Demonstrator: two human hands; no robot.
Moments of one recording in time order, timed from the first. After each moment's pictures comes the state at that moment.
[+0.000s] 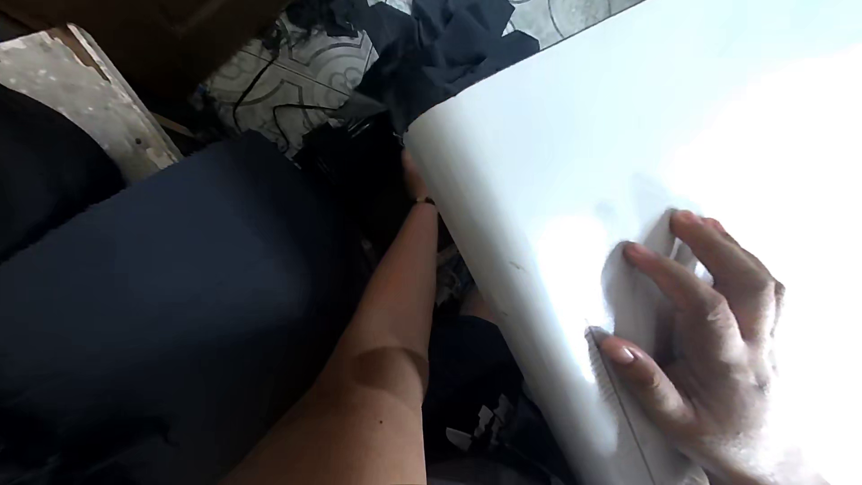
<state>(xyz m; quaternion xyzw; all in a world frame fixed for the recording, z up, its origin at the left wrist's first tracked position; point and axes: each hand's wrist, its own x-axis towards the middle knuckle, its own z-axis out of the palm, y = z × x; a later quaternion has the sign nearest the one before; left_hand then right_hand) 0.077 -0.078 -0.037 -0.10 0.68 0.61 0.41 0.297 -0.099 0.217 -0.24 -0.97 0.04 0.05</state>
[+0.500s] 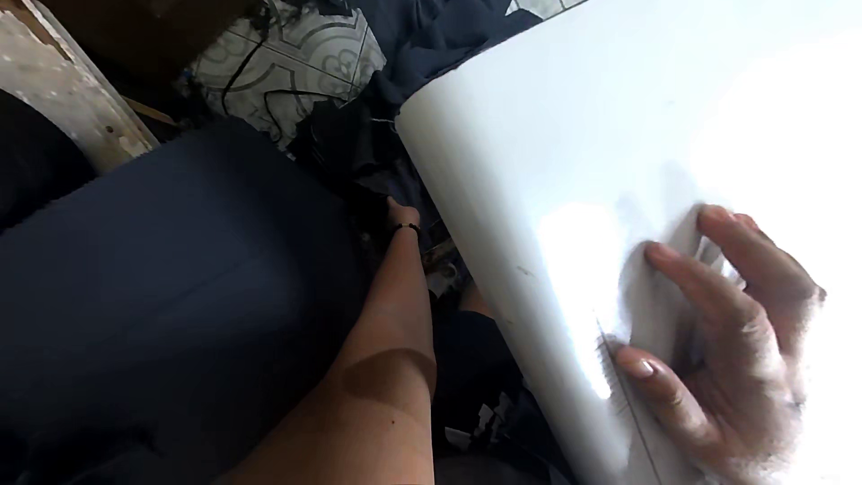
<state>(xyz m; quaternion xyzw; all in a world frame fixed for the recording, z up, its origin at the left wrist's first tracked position) 0.101 -0.122 -0.062 -0.14 0.74 0.30 0.58 0.299 -0.099 0.218 -0.24 -0.97 0.06 0.05</state>
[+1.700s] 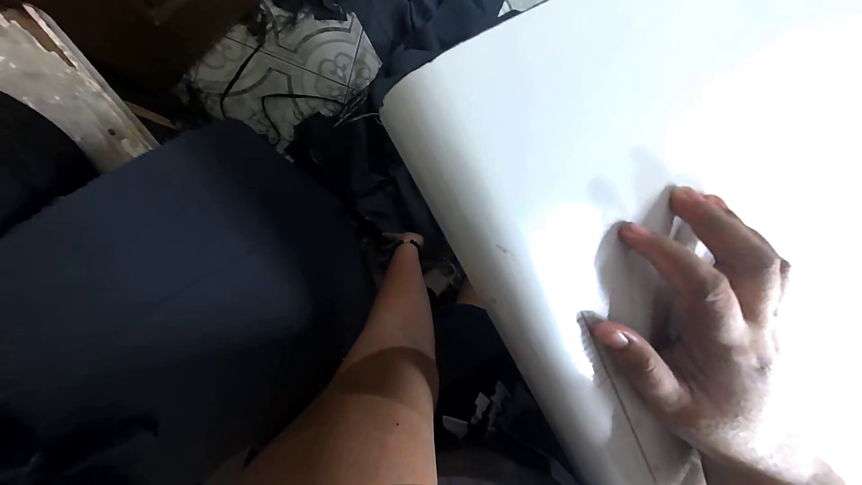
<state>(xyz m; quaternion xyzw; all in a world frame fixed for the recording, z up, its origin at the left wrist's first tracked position) 0.129 -0.138 -0.045 -0.04 0.73 0.07 0.68 0.297 -0.103 0.216 -0.24 -0.97 0.06 0.07</state>
